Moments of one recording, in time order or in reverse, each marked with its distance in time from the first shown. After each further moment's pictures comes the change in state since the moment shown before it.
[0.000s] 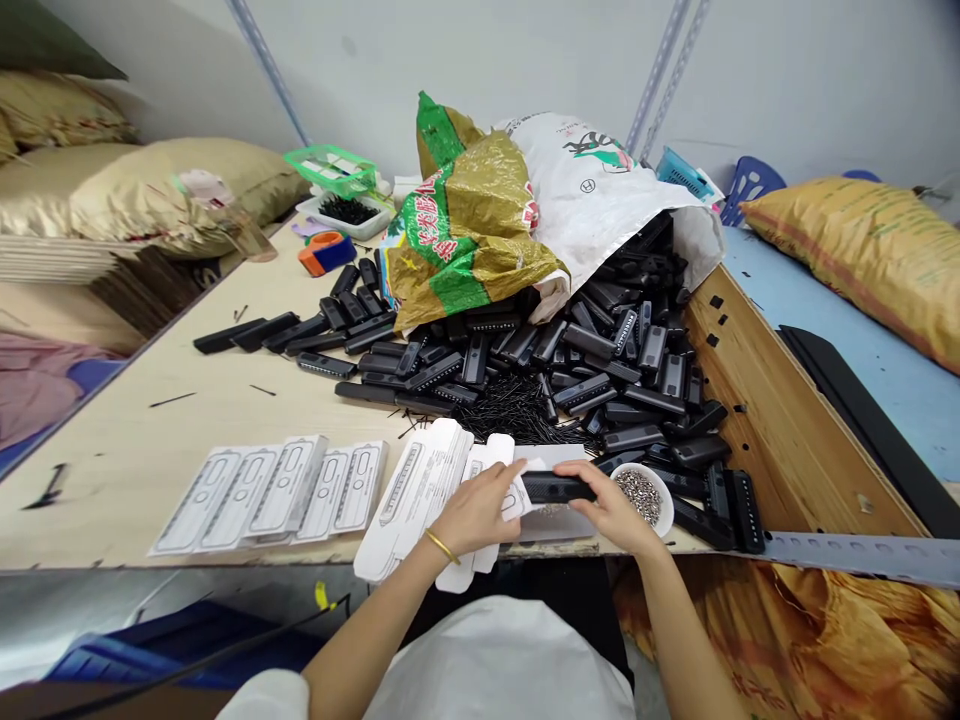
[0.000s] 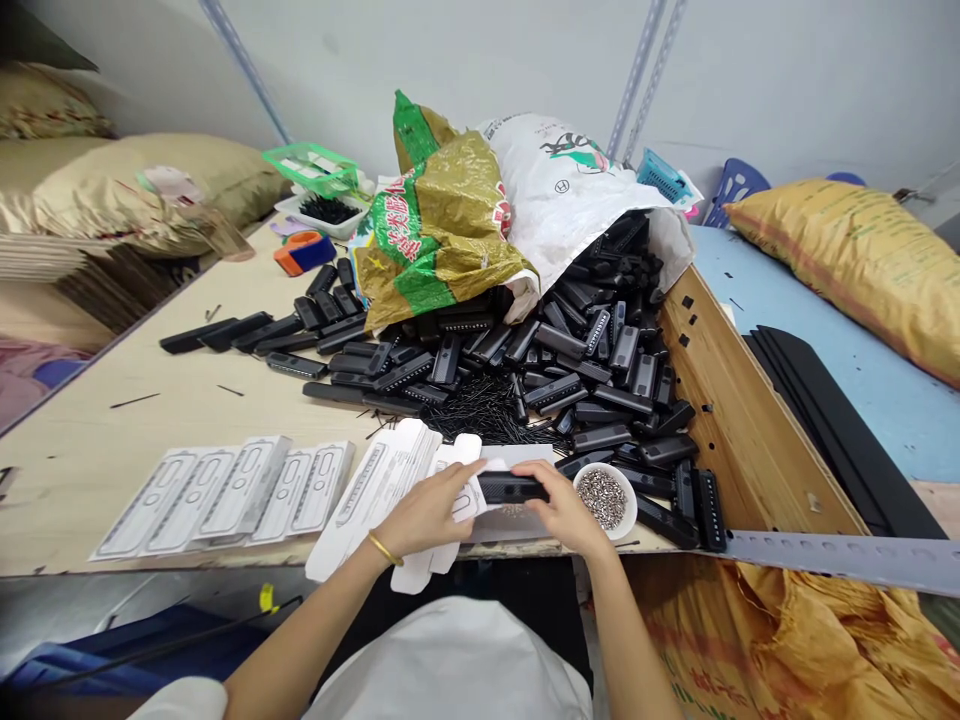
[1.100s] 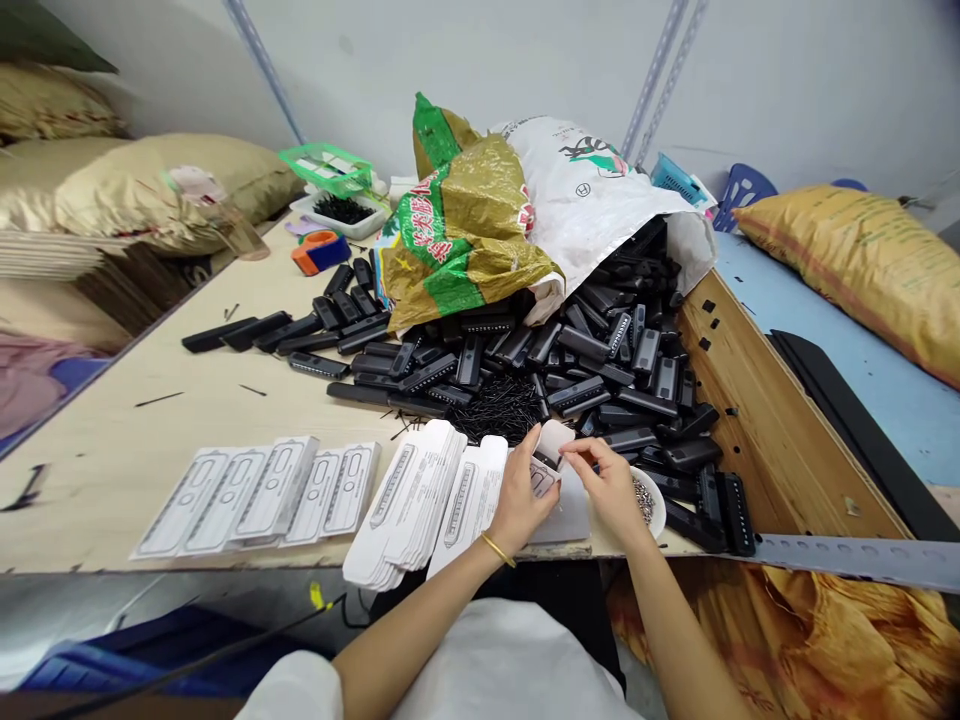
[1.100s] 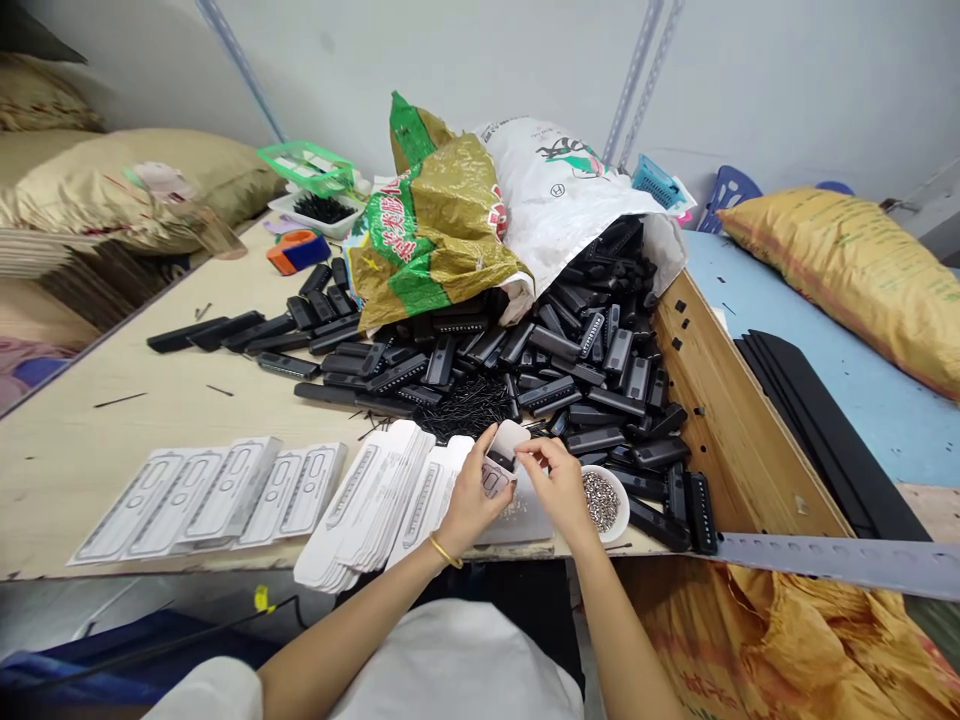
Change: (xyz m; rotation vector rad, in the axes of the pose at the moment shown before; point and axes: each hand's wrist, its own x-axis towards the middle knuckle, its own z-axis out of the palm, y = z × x) left_hand 0.042 0.035 0.055 -0.509 0.580 0.113; right_hand 0.023 -0.036 0.000 0.007 0.417 -0.020
